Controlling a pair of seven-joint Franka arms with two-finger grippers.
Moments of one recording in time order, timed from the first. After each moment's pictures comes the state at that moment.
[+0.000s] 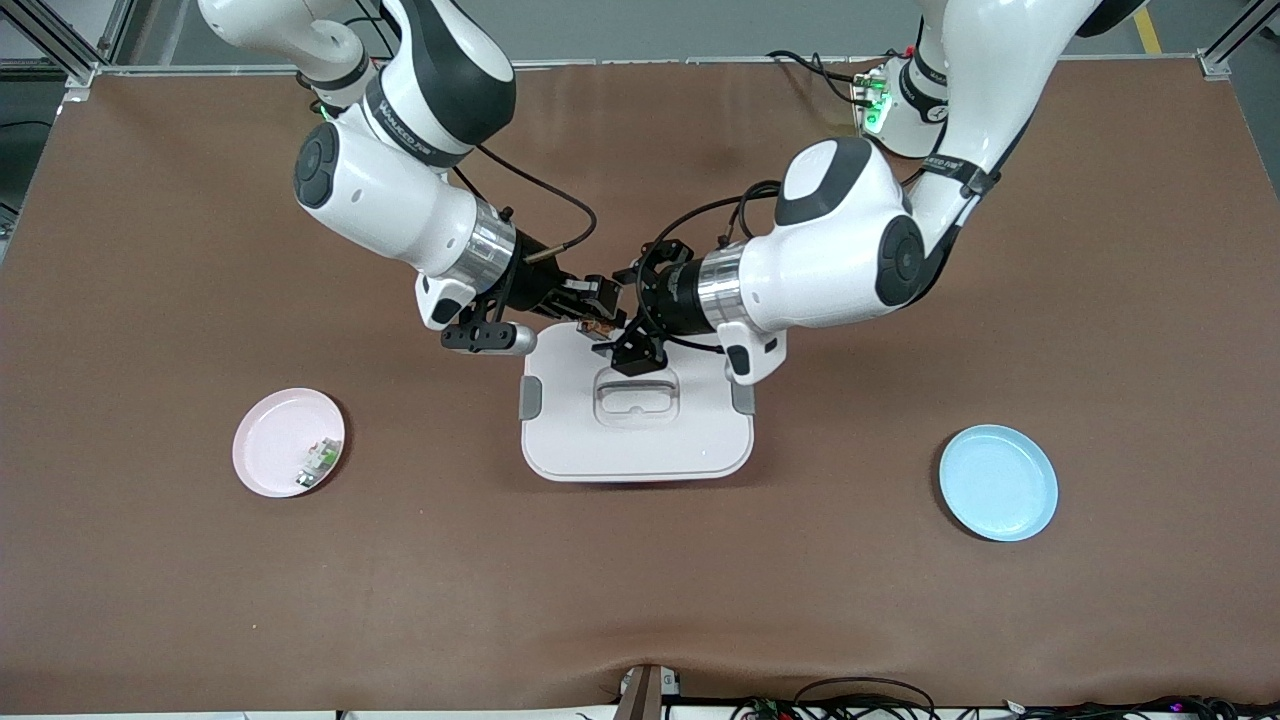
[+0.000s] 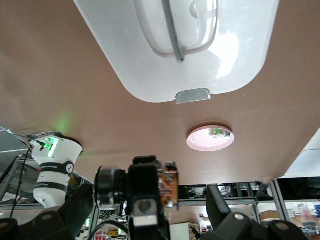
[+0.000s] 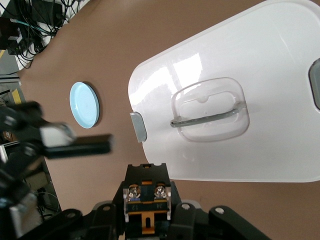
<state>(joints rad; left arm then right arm) -0.16 0.58 -0.60 -1.34 -0.51 2.14 -1.76 0.68 0.27 -0.12 -1.68 0.71 2.24 0.46</state>
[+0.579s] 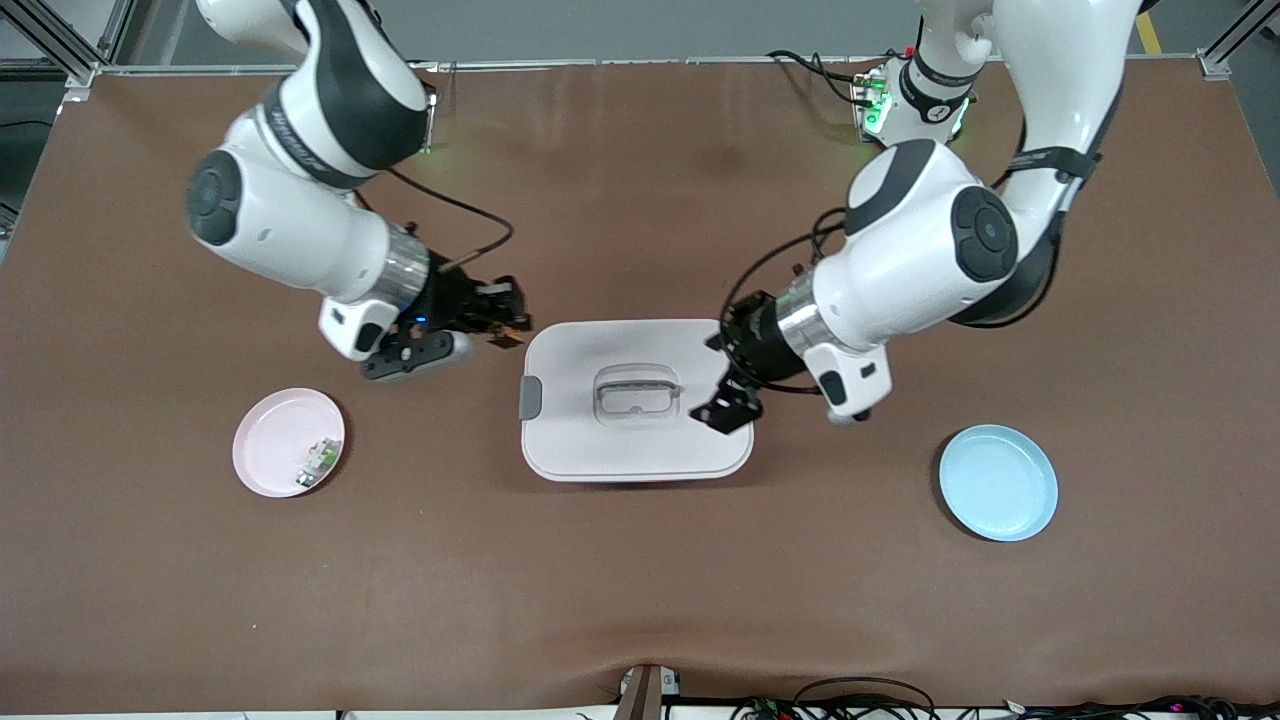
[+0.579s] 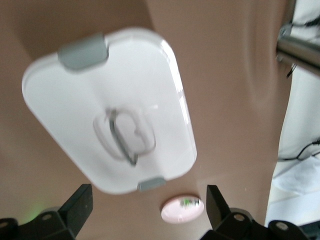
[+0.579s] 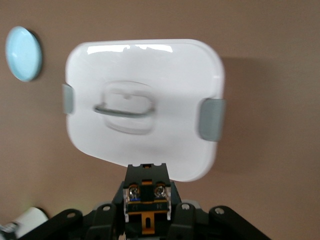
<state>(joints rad) -0.07 0.53 -0.56 -1.34 -0.13 2.10 -1.72 0.52 0.21 -0.14 -1.67 0.47 1.92 0.06</state>
